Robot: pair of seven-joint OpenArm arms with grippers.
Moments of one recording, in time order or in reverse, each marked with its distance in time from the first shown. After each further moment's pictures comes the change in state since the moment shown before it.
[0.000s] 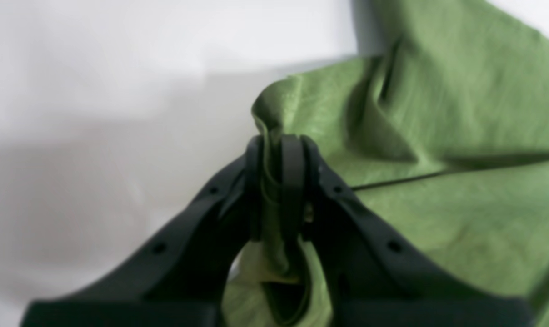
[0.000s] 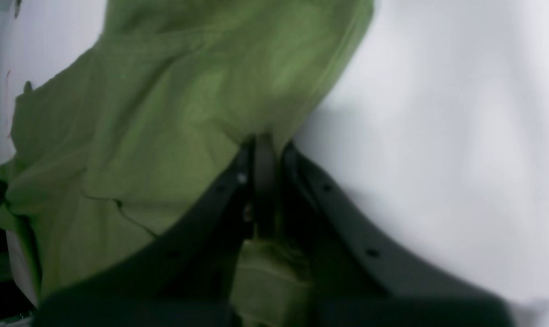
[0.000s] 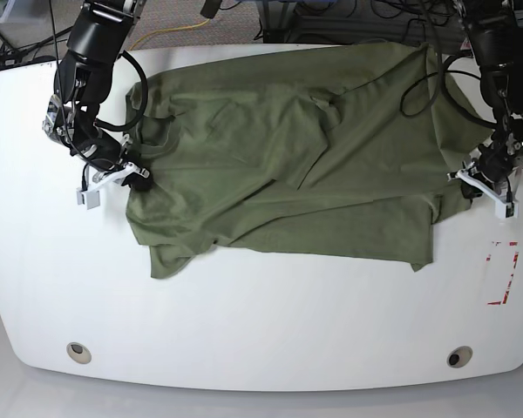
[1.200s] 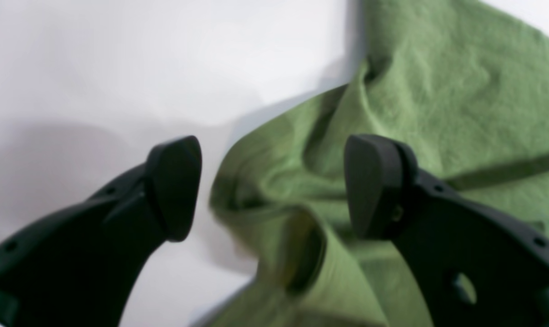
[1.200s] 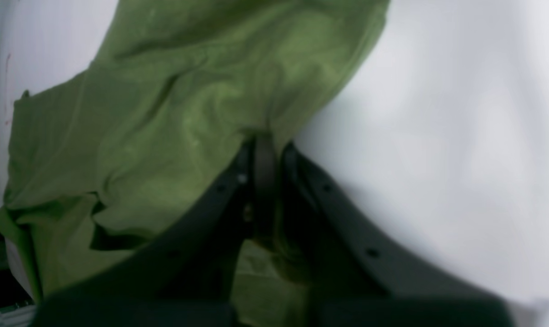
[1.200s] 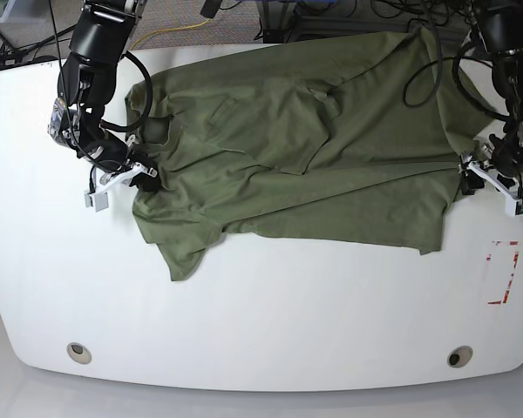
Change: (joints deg) left arm 2.4 -3.0 -1.4 6.9 0.7 -0.7 3.1; right arm 0.0 0.0 -2.6 0.0 0.0 0.0 0.2
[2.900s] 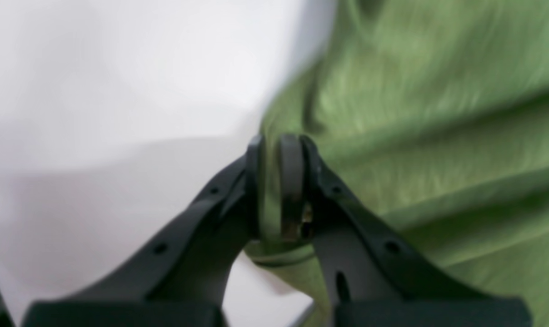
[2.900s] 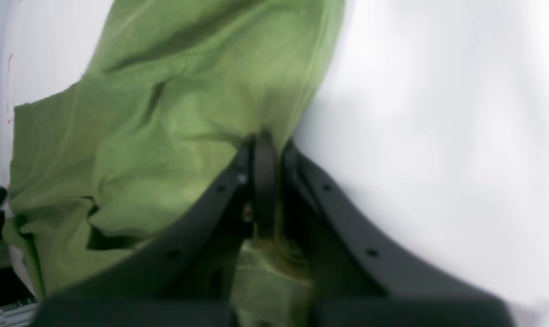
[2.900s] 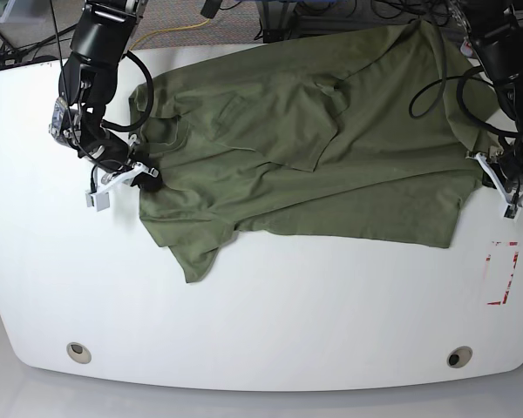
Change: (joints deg) left arm -8.7 3.0 -7.0 -7.2 19.7 -24.4 5.5; right arm 0.1 -0.4 0.1 0.0 0.0 0.0 0.0
